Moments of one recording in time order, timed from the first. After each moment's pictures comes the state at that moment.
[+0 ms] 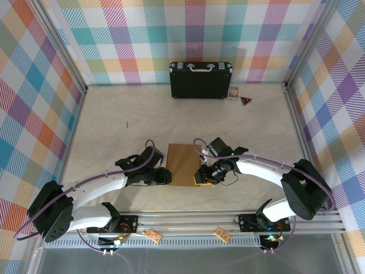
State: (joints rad) left arm -0.76 1.19 0.63 -0.50 0.21 -0.76; right arm 0.73 1.43 0.74 -0.51 -0.59 0.59
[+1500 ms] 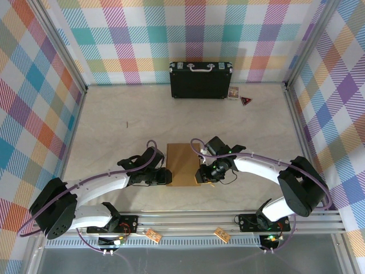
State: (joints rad) left arm -0.76 1.23 0.61 -0.44 0.20 -0.75; right arm 0.73 1.47 0.78 -0.56 -0.53 0.52
